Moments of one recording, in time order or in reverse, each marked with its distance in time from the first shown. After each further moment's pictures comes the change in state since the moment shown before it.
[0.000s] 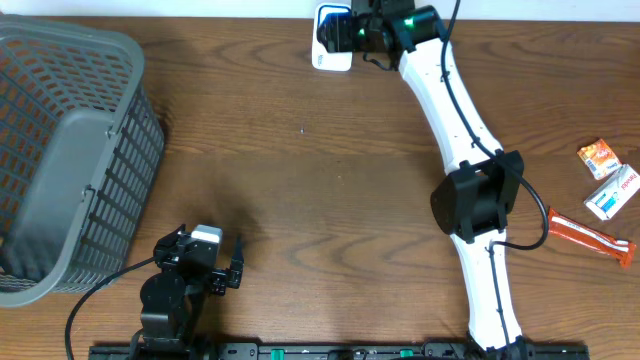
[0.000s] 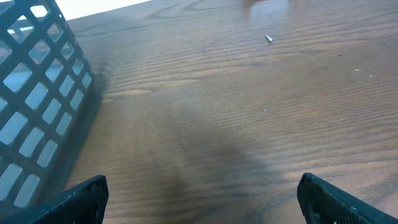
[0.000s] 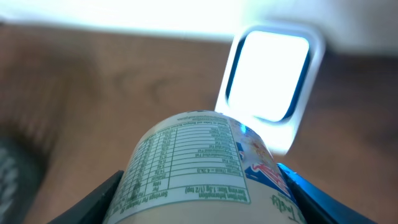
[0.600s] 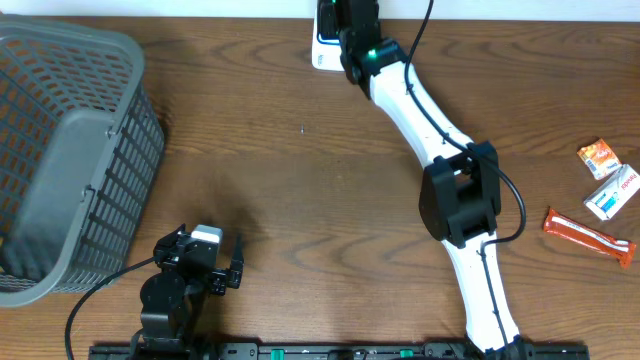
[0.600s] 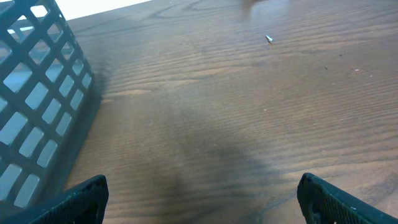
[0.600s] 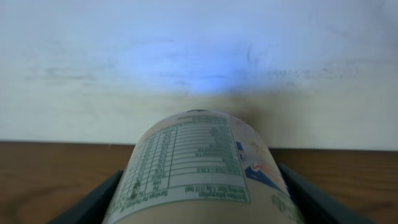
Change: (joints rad) left arm 0.000 0.000 0.000 0.000 0.000 0.000; right arm 0.076 0.000 -0.314 0.646 0.493 -0.018
